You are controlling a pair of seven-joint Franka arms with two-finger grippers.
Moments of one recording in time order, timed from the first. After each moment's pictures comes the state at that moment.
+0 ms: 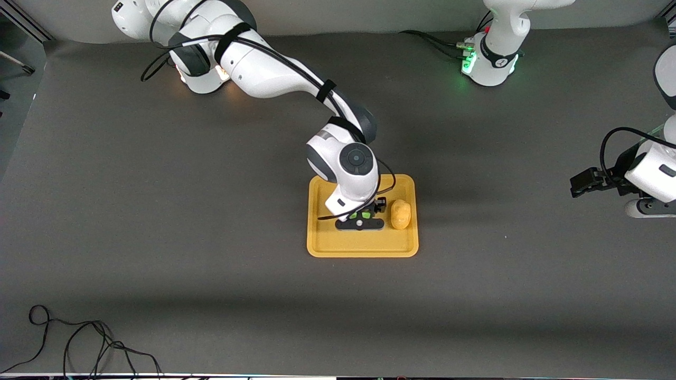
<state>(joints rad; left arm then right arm) 0.00 0.13 -0.02 -1.63 0.03 1.77 -0.04 0.81 1.09 -0.06 -0.91 0.03 2.04 0.80</state>
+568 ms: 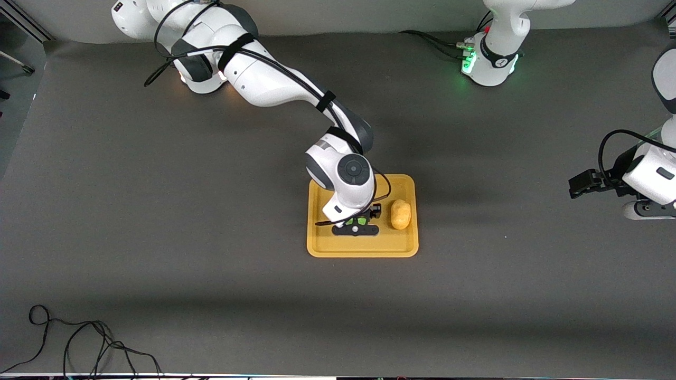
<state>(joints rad) 0.00 0.13 -0.02 -1.63 0.03 1.77 -0.04 0.80 1.13 -0.06 -0.91 0.03 2.06 0.80</state>
